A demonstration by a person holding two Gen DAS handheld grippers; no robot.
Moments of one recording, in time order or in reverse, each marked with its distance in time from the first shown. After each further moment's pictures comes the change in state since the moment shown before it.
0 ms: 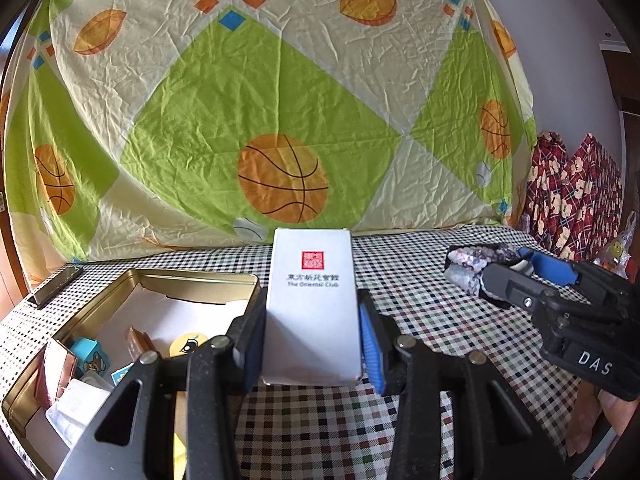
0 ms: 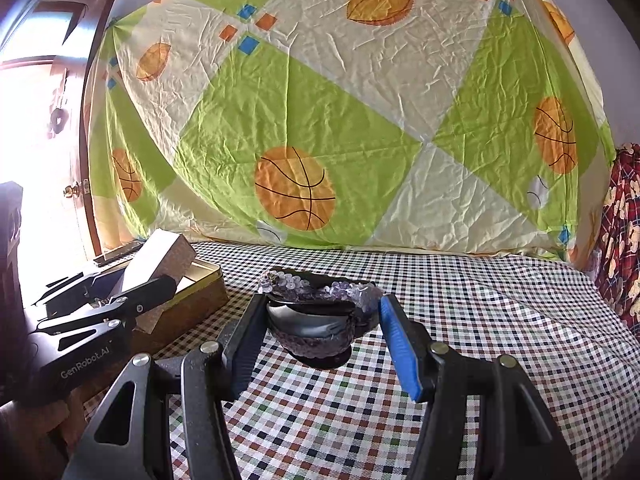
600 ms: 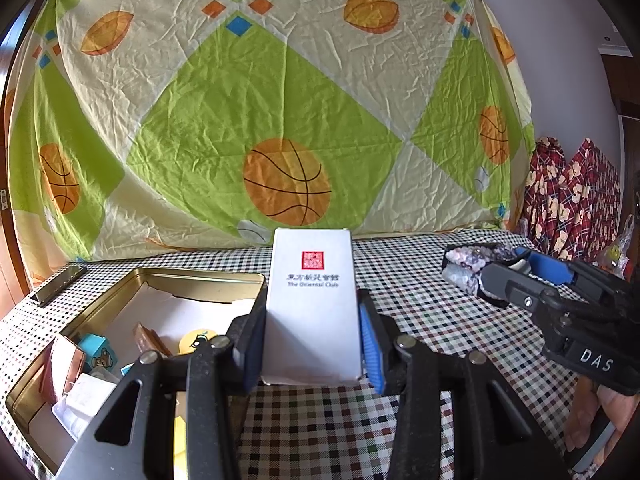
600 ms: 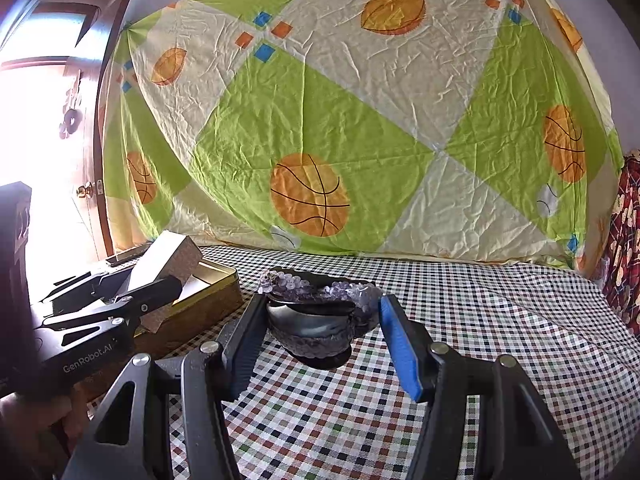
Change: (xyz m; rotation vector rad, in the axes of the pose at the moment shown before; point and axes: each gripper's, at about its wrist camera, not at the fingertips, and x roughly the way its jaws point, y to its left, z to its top) left arm -0.012 0.006 -0.003 -0.009 -0.016 -0.002; right arm -0.005 0.007 -0.002 -0.014 -0.020 0.045
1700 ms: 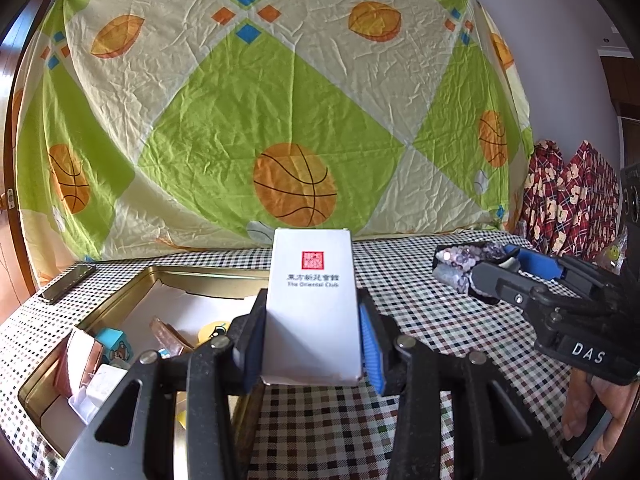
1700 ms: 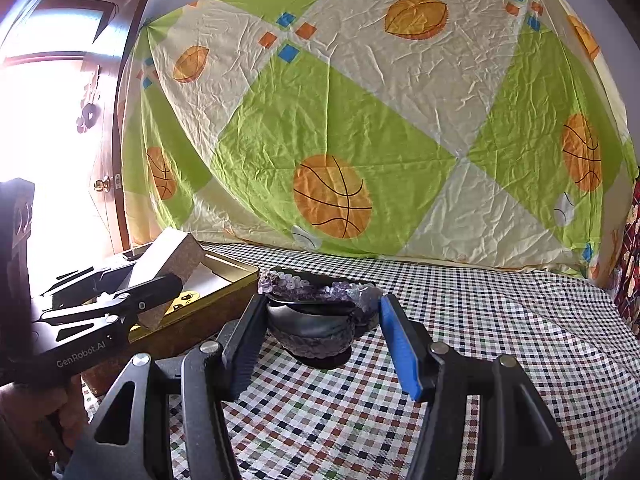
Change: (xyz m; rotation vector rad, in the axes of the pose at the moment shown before) left arm -0.019 0.012 -0.004 -0.003 -0.012 0.004; right arm -0.002 0.012 0.000 -0.033 -0.004 0.052
